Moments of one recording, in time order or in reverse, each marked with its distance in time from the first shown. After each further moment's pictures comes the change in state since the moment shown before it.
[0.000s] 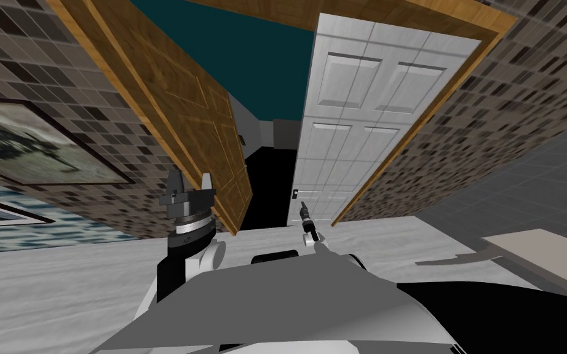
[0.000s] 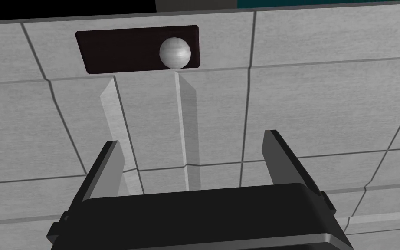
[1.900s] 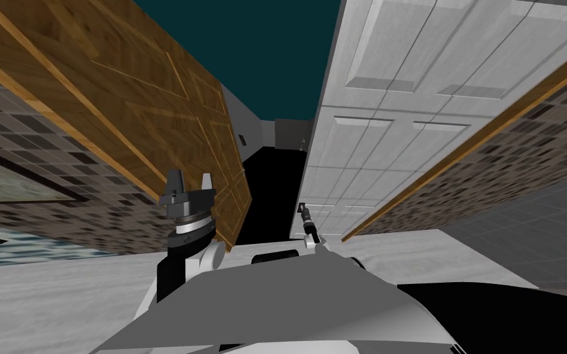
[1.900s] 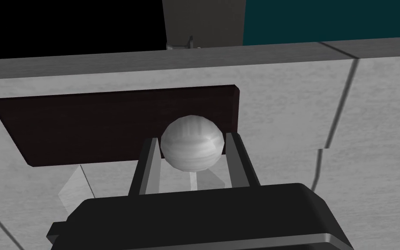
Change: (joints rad) arm 0.026 0.005 -0.024 -0.006 -0.014 0.009 0.015
